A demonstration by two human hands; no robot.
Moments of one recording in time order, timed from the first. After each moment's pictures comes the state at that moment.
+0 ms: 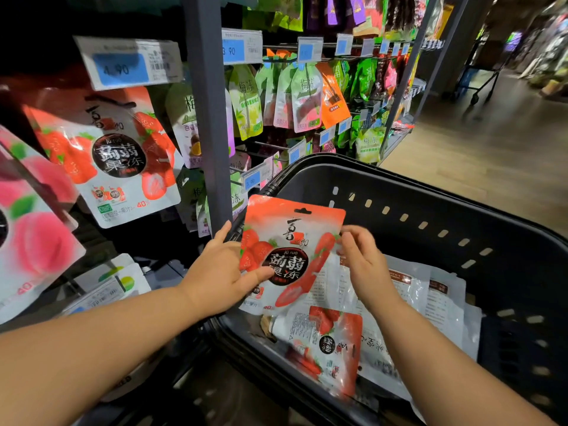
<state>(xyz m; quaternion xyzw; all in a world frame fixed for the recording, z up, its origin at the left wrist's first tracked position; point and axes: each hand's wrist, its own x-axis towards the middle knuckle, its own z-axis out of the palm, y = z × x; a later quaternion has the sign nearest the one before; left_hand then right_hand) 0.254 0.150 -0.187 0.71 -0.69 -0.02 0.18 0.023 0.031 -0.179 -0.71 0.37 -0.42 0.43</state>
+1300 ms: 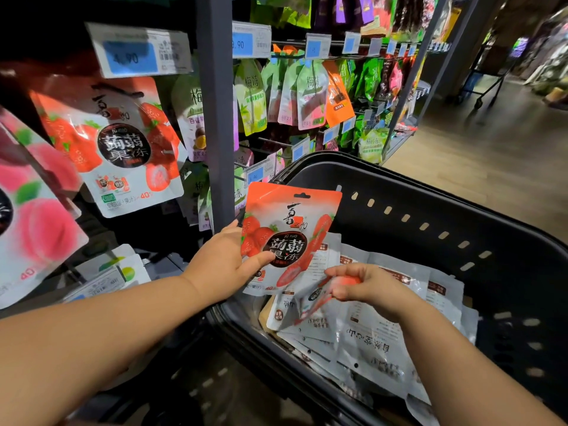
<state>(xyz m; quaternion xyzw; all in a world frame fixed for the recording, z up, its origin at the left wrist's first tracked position) 0.235 0.158 -0.160 0.73 -0.60 -0.12 0.31 -0.016 0.004 -0.200 -0.69 0.38 -0.11 0.60</state>
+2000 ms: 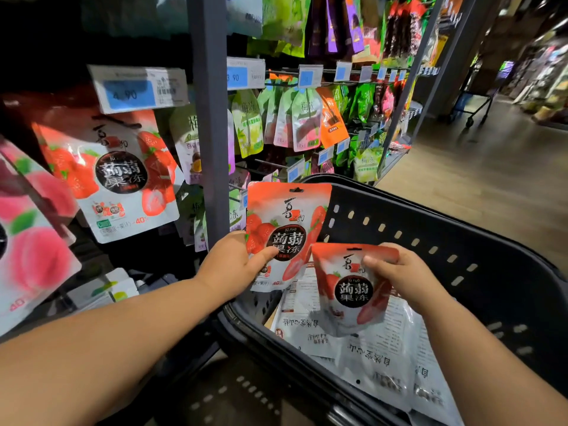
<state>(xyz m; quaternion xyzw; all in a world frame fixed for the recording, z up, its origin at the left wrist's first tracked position) 0.230 0.122 -0.146 0.76 -0.53 -0.10 0.35 -0.034 -0.031 -0.152 -0.72 0.44 -0.30 0.45</state>
